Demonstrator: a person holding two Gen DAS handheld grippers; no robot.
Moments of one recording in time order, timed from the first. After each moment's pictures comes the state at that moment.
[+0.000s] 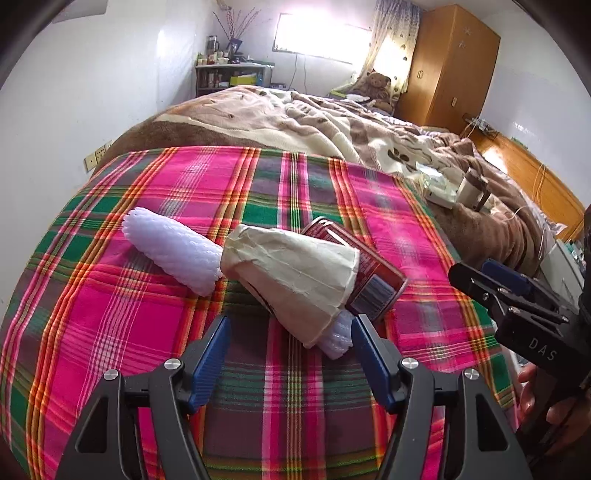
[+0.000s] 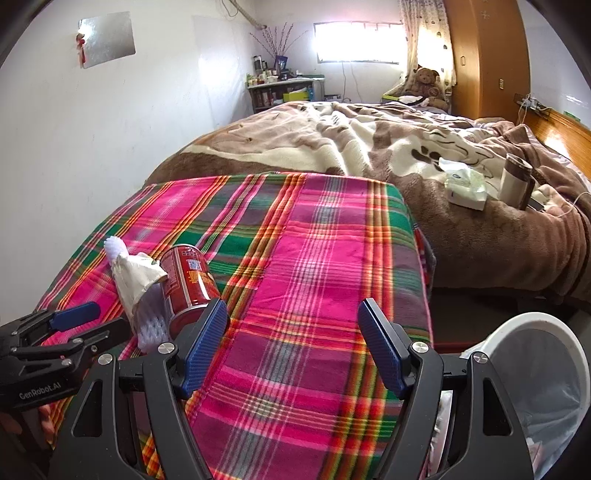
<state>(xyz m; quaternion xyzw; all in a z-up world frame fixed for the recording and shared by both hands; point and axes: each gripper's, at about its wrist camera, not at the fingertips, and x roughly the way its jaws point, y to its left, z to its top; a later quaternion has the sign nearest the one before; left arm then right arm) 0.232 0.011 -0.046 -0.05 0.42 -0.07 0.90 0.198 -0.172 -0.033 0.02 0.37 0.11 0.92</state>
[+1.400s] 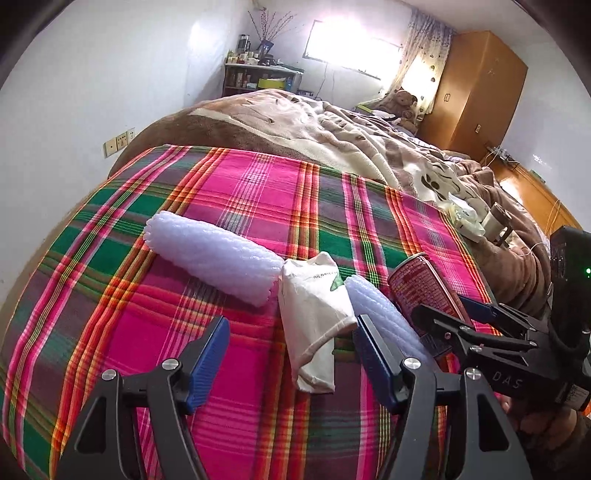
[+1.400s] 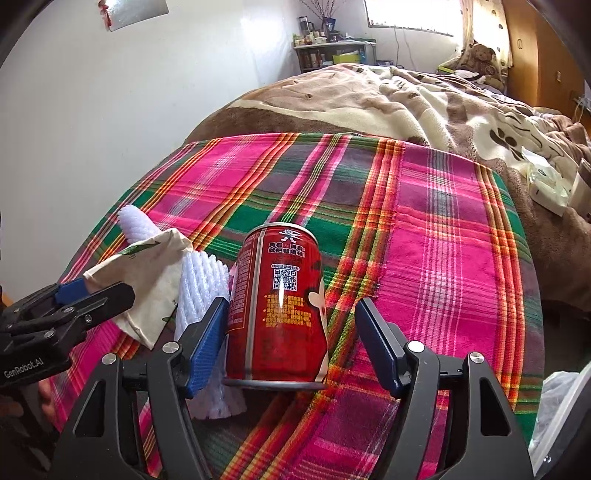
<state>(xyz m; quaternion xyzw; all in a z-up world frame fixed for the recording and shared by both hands) 0.262 0.084 -0.050 -0.10 0.41 -0.04 0.91 0.246 -0.103 -0.057 0.01 0.44 0.20 0.88</state>
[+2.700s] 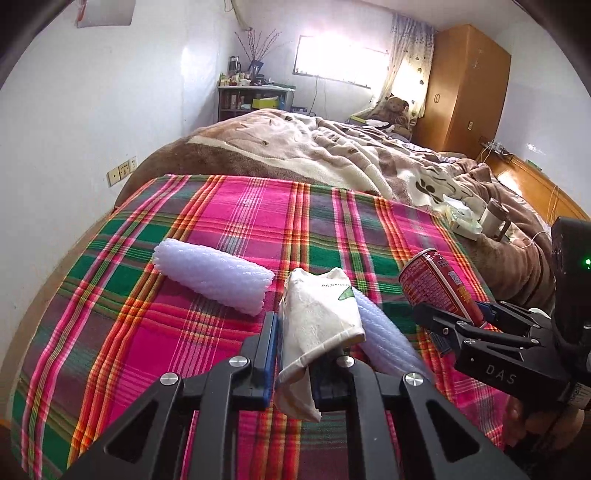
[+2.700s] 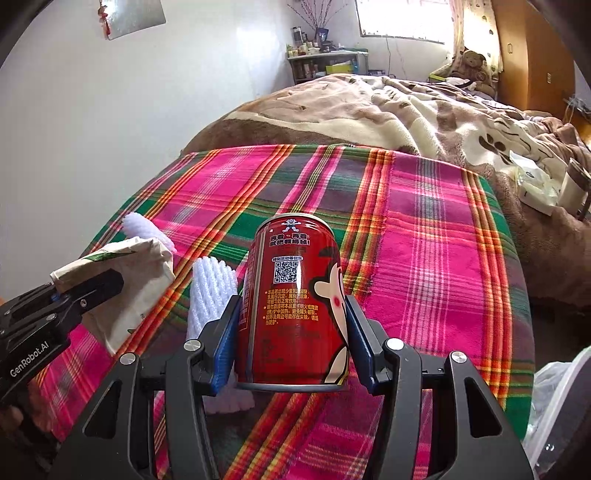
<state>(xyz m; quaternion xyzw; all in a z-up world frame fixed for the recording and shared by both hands) 0.239 0.072 -0.028 -0.06 0.37 -0.04 0.93 0.224 -0.113 -0.043 0.02 0.41 0.19 0.89</state>
